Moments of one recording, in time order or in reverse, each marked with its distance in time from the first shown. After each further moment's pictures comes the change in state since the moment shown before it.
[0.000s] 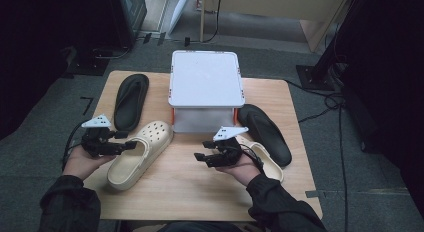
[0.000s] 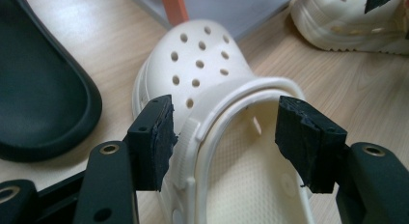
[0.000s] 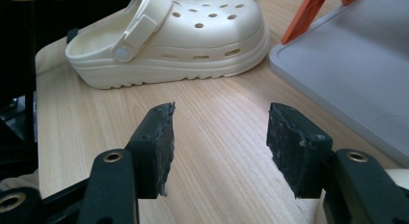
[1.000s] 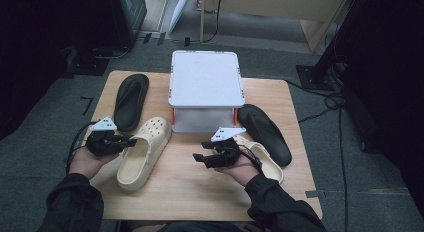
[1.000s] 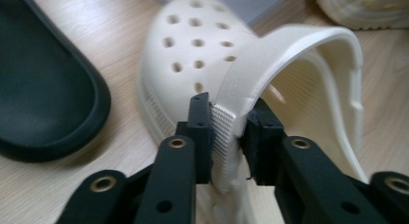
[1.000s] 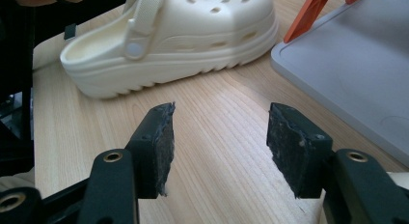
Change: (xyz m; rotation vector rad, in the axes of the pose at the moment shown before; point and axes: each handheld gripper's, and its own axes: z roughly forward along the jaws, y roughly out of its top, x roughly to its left) left arm -0.003 -0.003 0.012 0.007 0.052 0.064; right arm 0.002 0.000 0.003 0.006 -0.006 -0.009
